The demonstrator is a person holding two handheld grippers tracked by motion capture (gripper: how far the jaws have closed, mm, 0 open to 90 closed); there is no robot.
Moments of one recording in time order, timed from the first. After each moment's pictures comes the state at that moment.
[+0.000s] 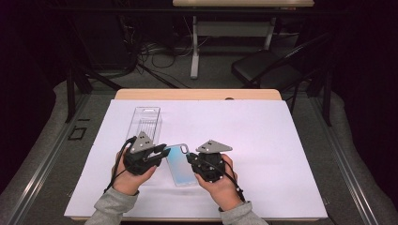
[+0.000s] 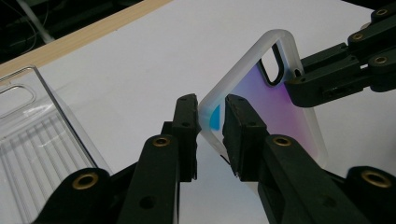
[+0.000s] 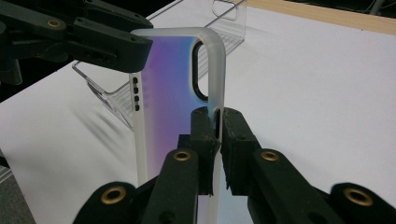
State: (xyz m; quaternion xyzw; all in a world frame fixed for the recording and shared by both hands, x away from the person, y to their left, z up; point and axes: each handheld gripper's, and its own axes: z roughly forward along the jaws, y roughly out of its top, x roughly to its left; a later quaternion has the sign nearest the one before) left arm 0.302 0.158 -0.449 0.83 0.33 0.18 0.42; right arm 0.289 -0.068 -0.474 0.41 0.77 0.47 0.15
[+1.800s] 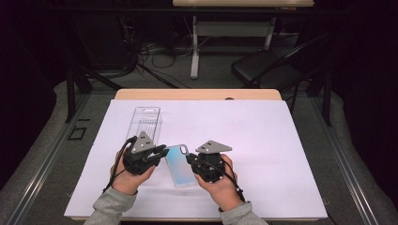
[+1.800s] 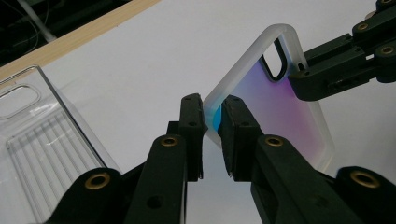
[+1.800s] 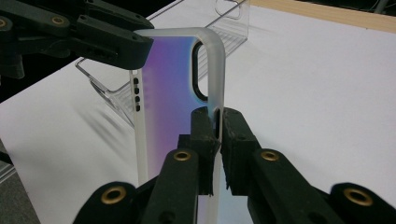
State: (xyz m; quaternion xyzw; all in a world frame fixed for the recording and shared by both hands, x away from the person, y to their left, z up) left arm 0.303 0.159 -0.448 0.84 0.32 0.18 0.40; right arm 0.289 -0.068 -0.475 0.41 0.77 0.47 0.15
